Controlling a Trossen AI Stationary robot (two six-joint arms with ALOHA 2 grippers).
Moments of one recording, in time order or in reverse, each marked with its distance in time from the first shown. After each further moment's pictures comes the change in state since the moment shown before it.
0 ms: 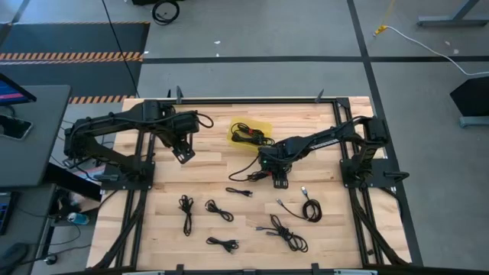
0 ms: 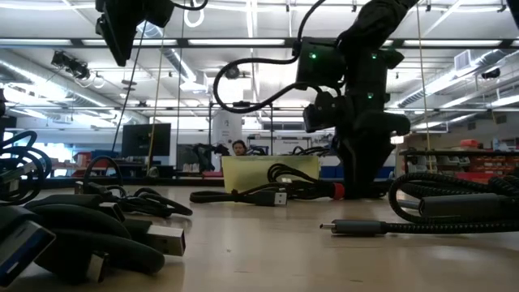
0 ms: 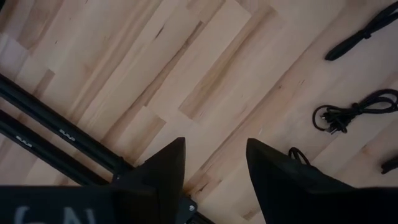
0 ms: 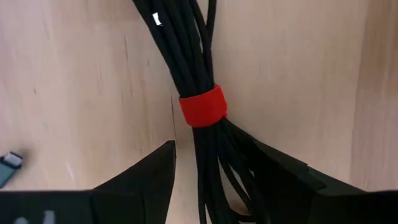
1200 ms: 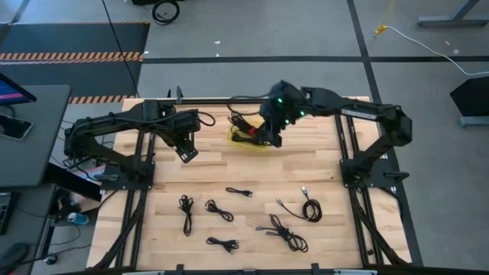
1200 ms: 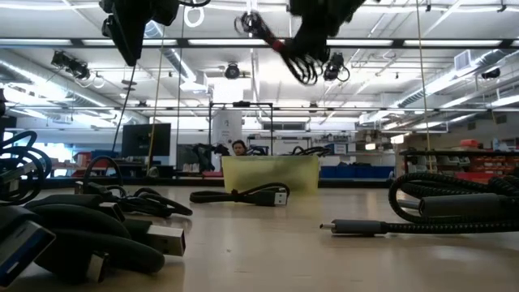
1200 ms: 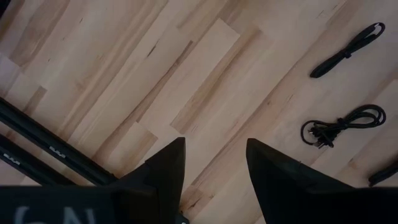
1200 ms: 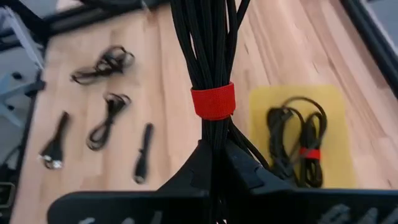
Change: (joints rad) left arm 0.000 0.000 0.000 0.064 0.000 0.000; right arm -0.260 -0.286 0.436 -0.129 -0.245 0.000
